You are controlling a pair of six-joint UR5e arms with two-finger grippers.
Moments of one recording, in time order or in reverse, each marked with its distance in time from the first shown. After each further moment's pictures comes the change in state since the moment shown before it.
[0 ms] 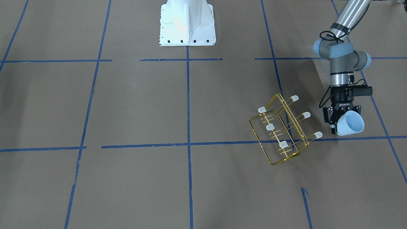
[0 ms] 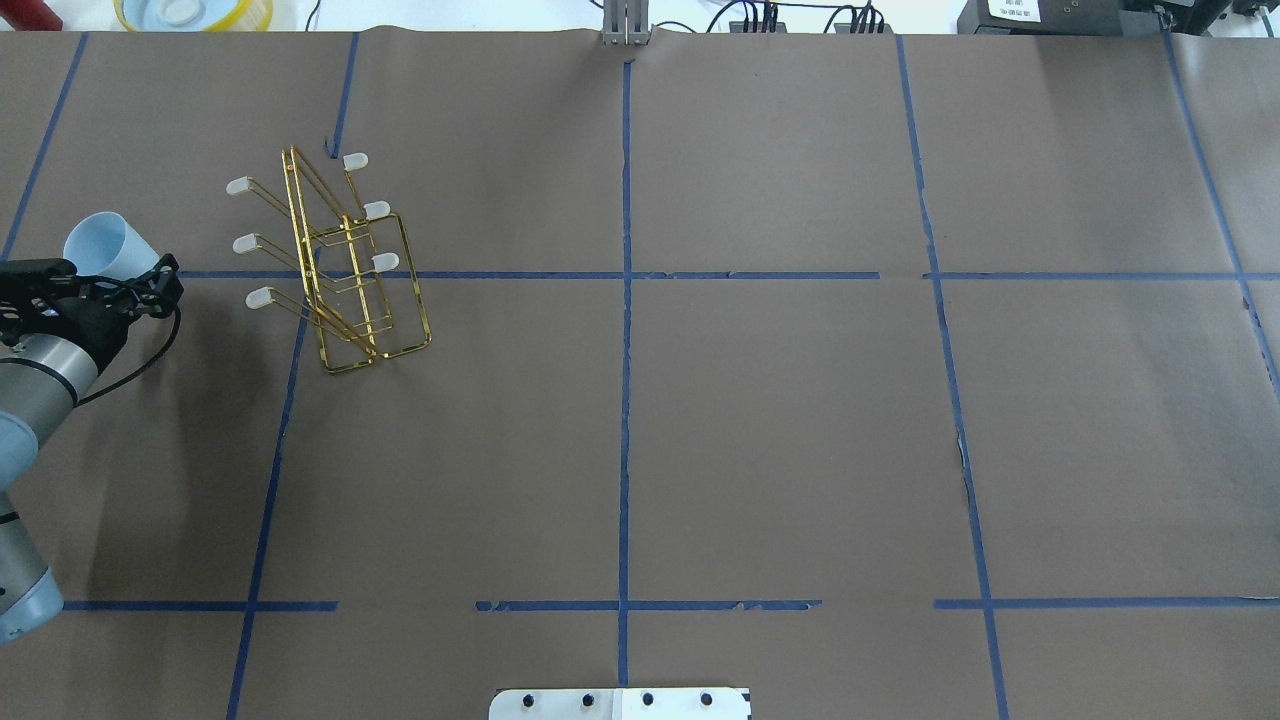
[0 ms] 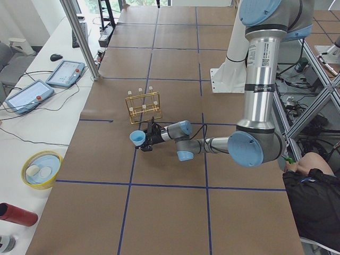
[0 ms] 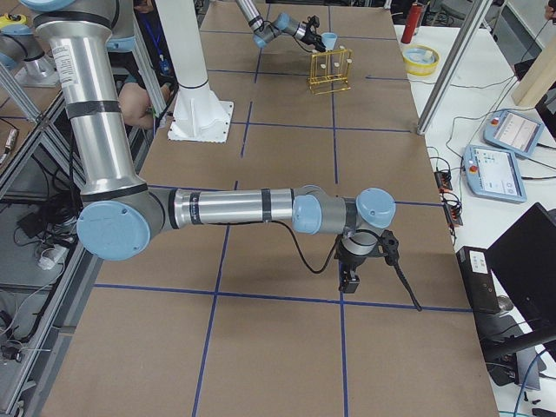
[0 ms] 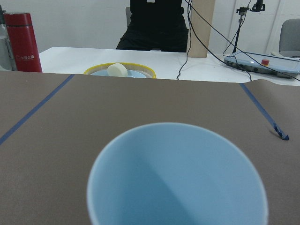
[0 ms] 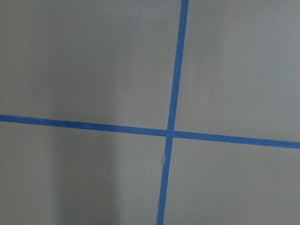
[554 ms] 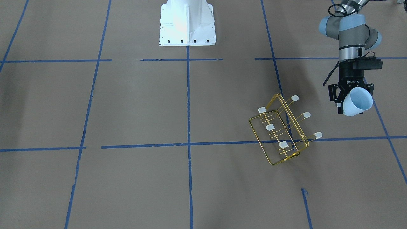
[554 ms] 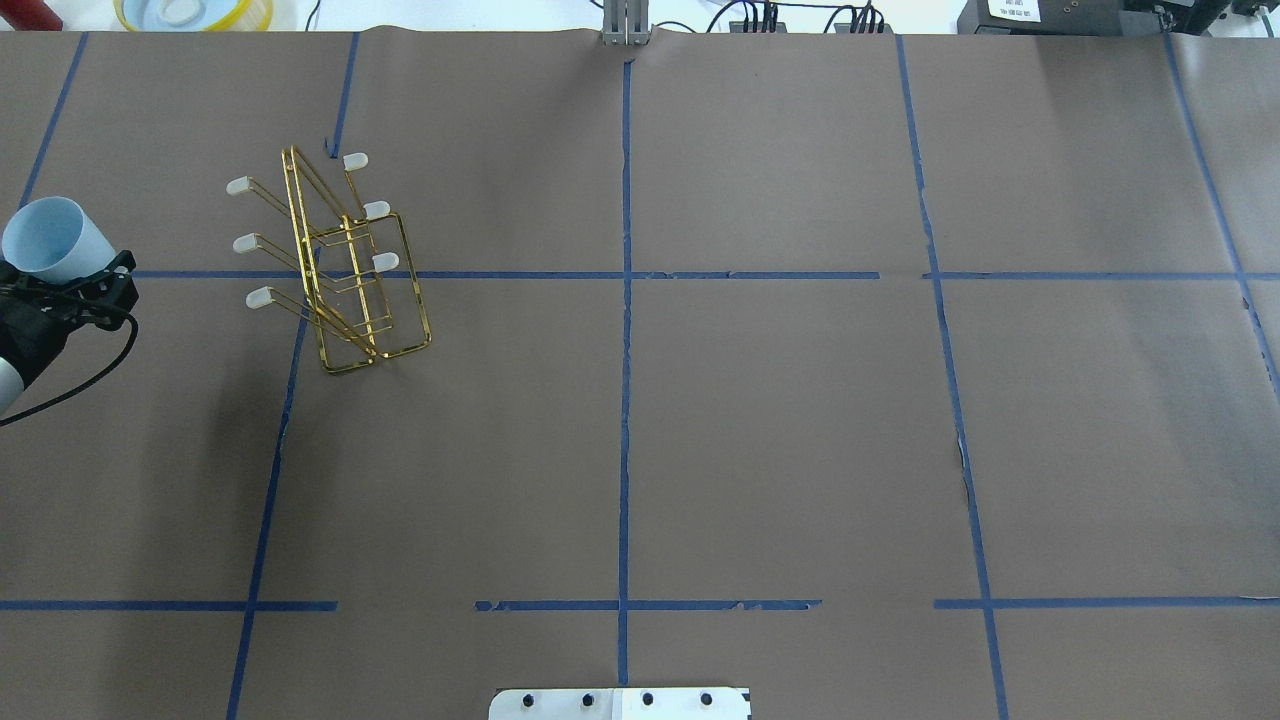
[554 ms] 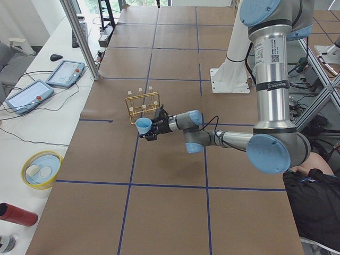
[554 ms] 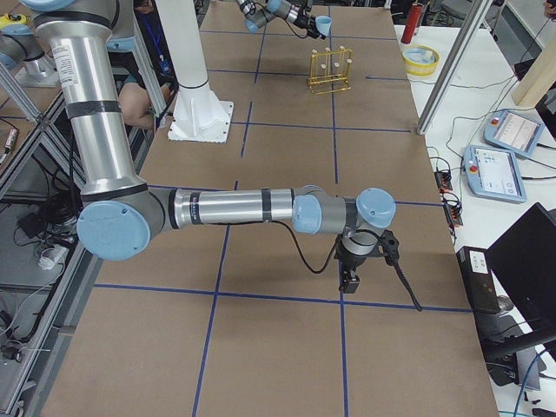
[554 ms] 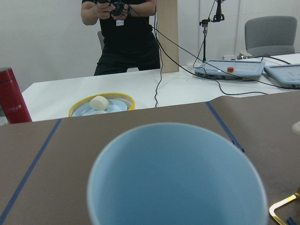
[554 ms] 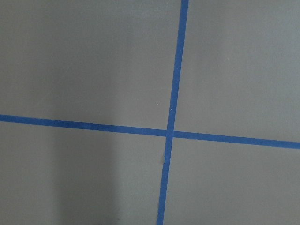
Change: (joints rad) left arm 0.001 0.182 -0.341 0.118 -0.001 0.248; right arm 0.000 0.000 0.000 0.000 0.000 0.000
